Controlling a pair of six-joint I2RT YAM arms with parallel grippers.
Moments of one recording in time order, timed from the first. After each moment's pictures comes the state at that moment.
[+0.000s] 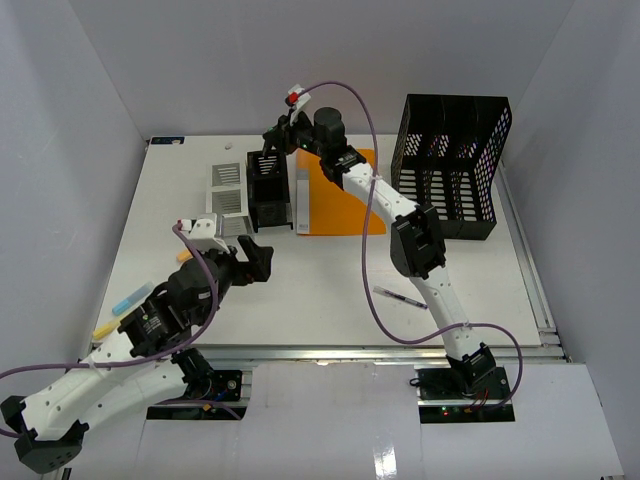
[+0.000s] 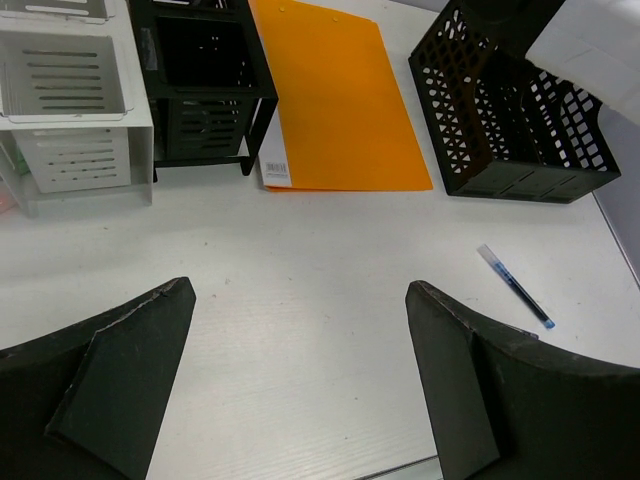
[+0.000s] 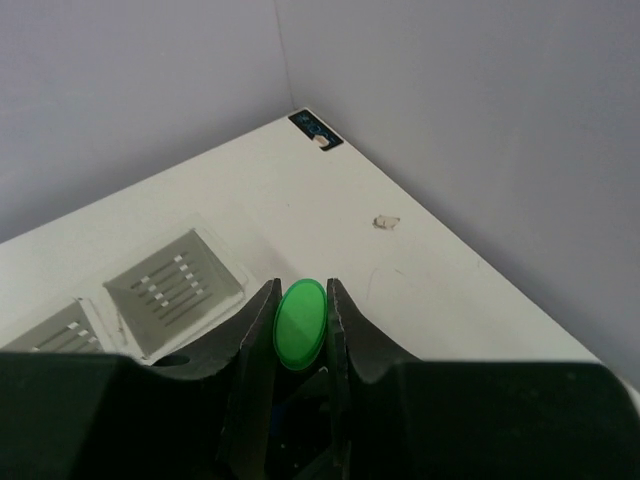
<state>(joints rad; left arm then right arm) -0.90 0.60 0.77 -0.43 -0.58 -0.51 0.62 2.53 2.39 0.18 -0.42 0.09</state>
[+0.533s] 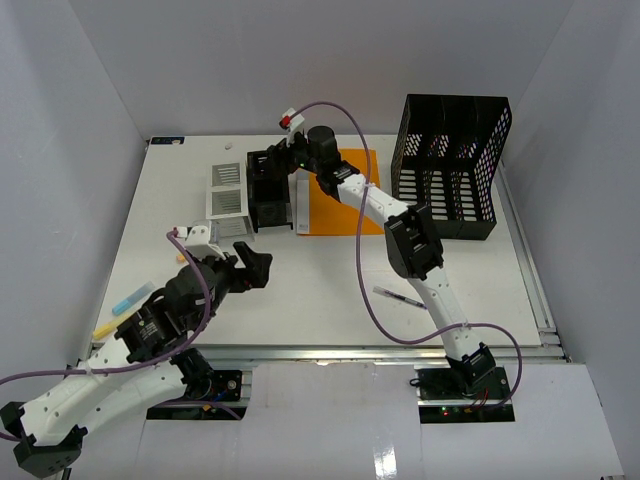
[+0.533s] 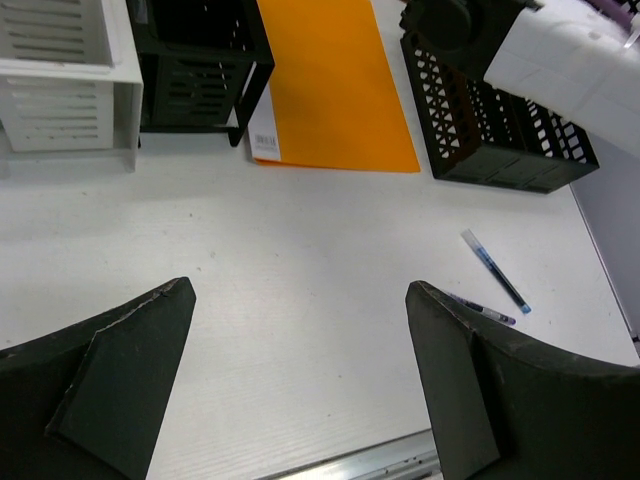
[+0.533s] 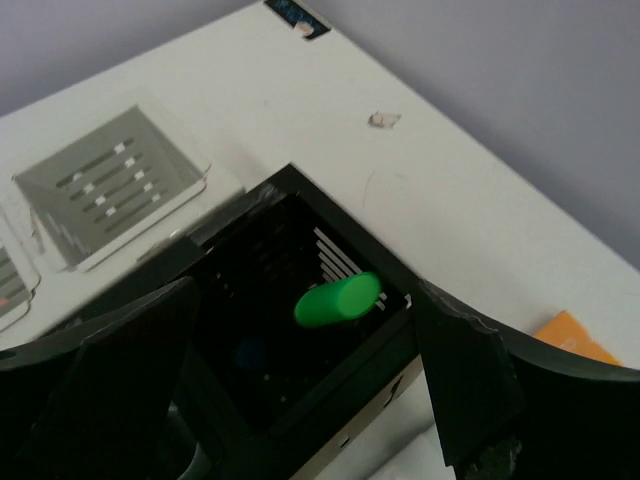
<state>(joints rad) -0.90 0.55 0.73 -0.47 -0.56 -0.59 0.64 2.55 2.25 0.20 -0.37 0.02</state>
